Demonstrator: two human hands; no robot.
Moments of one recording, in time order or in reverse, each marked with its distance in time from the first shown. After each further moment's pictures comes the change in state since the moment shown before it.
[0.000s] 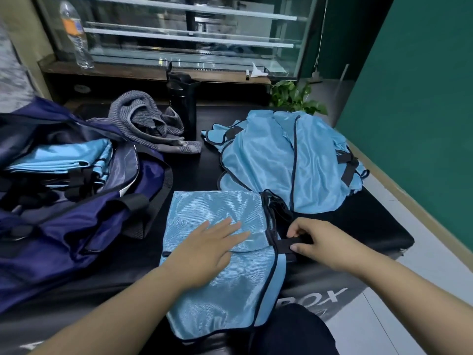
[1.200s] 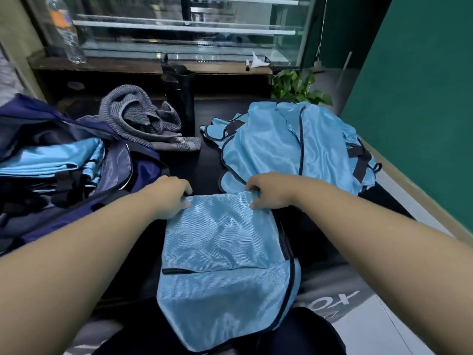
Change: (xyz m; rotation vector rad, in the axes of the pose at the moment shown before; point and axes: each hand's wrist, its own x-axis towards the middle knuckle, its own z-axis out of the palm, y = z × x) left_hand 0.050 -0.093 -0.071 0.044 -0.114 -0.485; right_hand 0.114 -0.074 -0.023 -0.390 -0.223 0.023
